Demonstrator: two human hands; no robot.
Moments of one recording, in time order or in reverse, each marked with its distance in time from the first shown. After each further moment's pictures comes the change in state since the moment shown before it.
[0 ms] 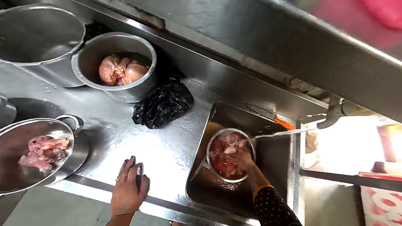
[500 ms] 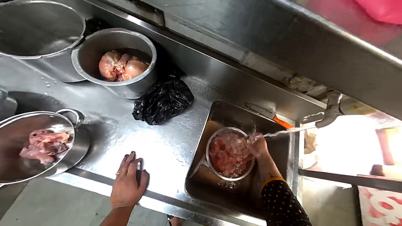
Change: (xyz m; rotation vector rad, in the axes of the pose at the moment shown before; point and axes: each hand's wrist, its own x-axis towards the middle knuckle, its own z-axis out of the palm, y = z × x) left_hand 0.000 -0.001 -0.001 0.009 0.002 -0.012; right_hand 0.014 -0.075 -0.027 0.241 -0.045 -0.203
